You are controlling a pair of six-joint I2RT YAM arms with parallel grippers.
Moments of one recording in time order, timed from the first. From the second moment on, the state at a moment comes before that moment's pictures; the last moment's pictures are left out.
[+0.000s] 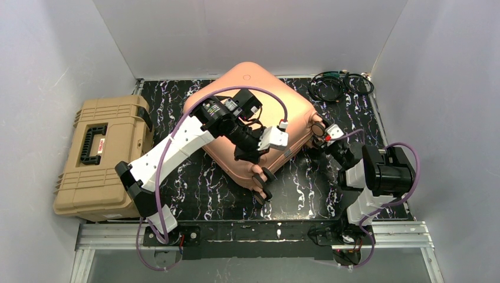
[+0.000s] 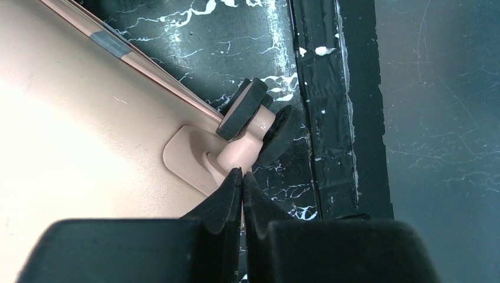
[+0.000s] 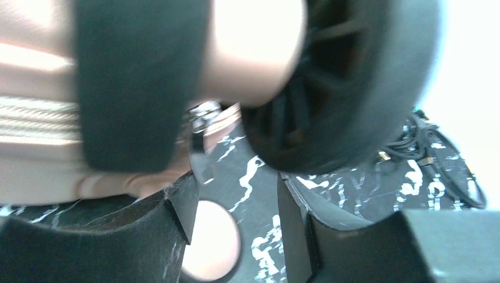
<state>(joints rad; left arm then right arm) -0.89 1.63 1.90 -1.40 0.53 0.74 -0.03 1.70 0.24 1.42 -0.62 -0.39</state>
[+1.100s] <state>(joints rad) -0.89 1.62 1.85 -1.42 0.55 0.75 -0.03 1.75 0.33 1.43 -0.64 -0.47</state>
